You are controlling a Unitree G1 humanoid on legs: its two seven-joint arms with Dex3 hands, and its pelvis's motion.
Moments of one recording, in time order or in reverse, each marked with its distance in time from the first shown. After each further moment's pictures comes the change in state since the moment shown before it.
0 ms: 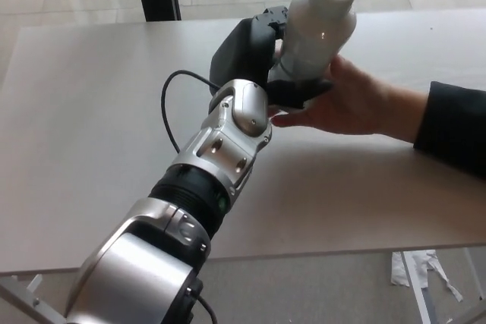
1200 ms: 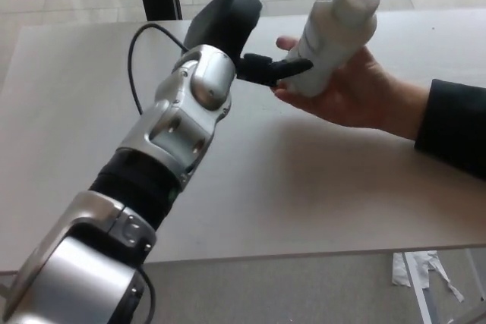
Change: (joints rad) left_arm 0.109 0.272 -0.115 -0.406 -0.011 0.125 -0.281; right_arm -0.016 0.009 0.004 -0.026 -0.006 0.025 -0.012
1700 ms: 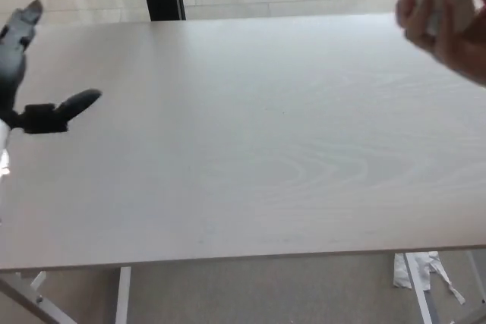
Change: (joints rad) left_arm 0.491 0.377 0.440 -0.354 -0.053 0.031 -0.144; right_arm 0.009 0.000 -0.002 0.001 0.000 0.000 0.001
